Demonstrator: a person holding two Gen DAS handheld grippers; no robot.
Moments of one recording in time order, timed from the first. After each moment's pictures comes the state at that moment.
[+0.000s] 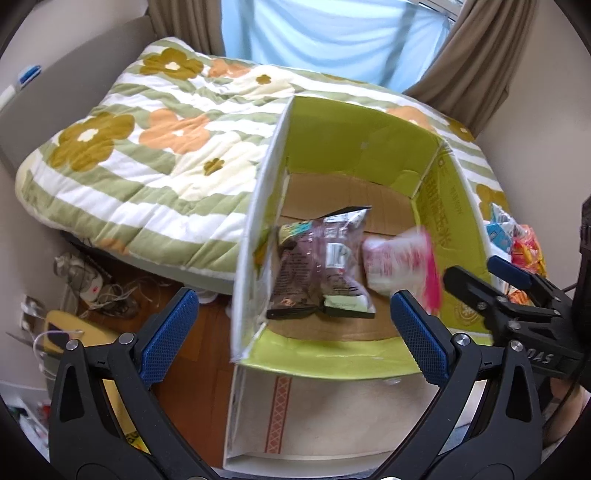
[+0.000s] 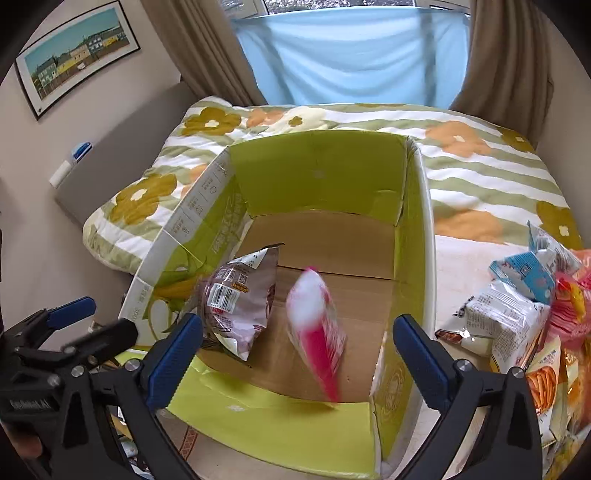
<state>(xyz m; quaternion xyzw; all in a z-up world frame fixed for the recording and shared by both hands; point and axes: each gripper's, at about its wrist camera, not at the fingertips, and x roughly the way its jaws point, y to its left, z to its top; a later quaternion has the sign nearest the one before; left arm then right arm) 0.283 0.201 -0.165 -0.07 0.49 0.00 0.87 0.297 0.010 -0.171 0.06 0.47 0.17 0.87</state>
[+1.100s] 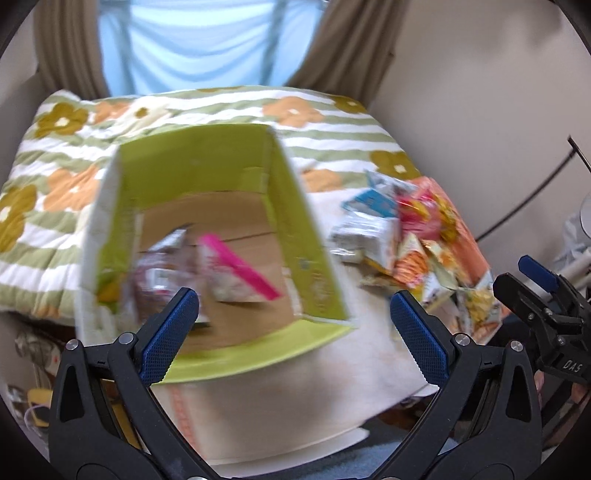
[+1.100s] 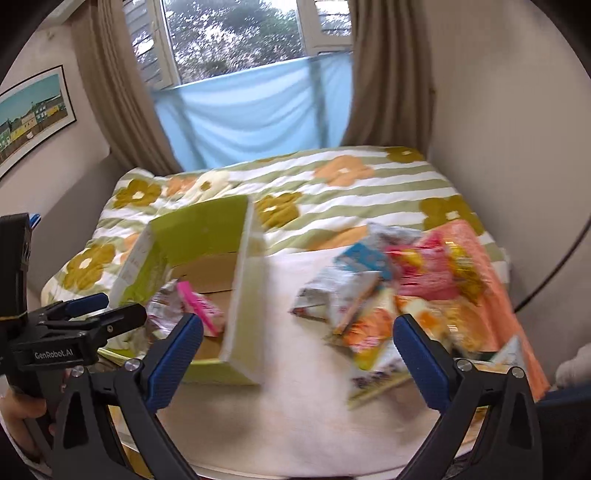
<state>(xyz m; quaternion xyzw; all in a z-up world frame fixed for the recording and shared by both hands) 0.263 0.052 -0.132 -0.01 0.47 -0.20 0.86 0.174 -0.116 -0.096 0.09 0.38 -0.01 0.92</state>
